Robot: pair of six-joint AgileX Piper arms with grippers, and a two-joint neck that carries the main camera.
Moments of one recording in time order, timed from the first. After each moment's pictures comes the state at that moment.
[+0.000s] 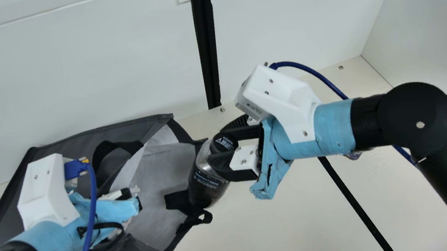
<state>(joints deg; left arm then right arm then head) -33.5 84.5 -77.7 -4.6 45.3 -22.3 5.7 74.0 -81.6 42.1 61.6 -47.9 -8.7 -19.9</state>
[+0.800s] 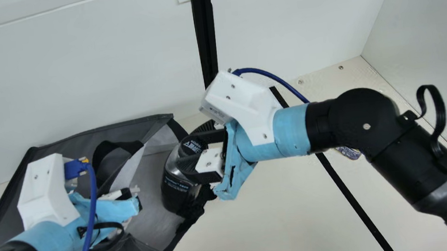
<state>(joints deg) -33.5 84.5 -77.7 -4.6 45.3 -22.3 13.4 79.2 -82.3 43.1 54.1 -46.6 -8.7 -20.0</state>
